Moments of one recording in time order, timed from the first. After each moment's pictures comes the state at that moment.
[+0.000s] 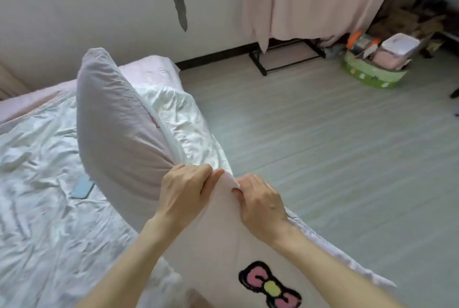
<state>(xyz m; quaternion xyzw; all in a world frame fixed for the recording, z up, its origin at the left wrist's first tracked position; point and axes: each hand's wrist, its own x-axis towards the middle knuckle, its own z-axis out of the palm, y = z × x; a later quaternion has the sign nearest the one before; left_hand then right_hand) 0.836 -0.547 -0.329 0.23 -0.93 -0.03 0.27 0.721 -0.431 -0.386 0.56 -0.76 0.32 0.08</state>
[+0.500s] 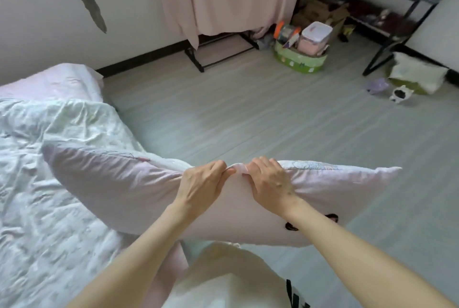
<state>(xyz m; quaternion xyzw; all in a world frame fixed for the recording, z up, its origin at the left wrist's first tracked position) 0.605 -0.390 -0.366 0.11 -0.96 -0.09 0.23 0.490 -0.251 -0.390 0.55 -0.80 0.19 0.15</state>
